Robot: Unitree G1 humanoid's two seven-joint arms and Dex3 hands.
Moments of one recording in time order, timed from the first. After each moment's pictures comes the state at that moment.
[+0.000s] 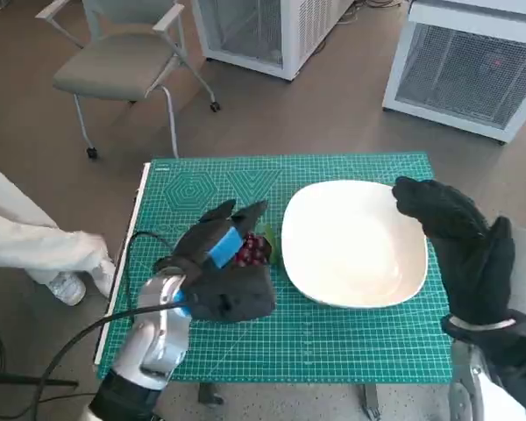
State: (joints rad) left arm -0.58 0.30 -0.29 0.15 0.74 0.32 -0.33; right arm -0.34 -0.18 -0.15 -0.03 0.28 -0.27 0.33
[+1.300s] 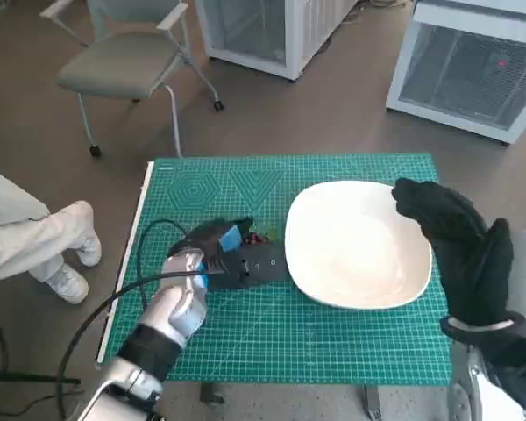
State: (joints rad) left arm -0.88 0.22 -0.42 0.88 0.70 0.33 -0.26; right arm -0.34 -0.18 -0.15 -0.02 0.28 -0.28 0.33
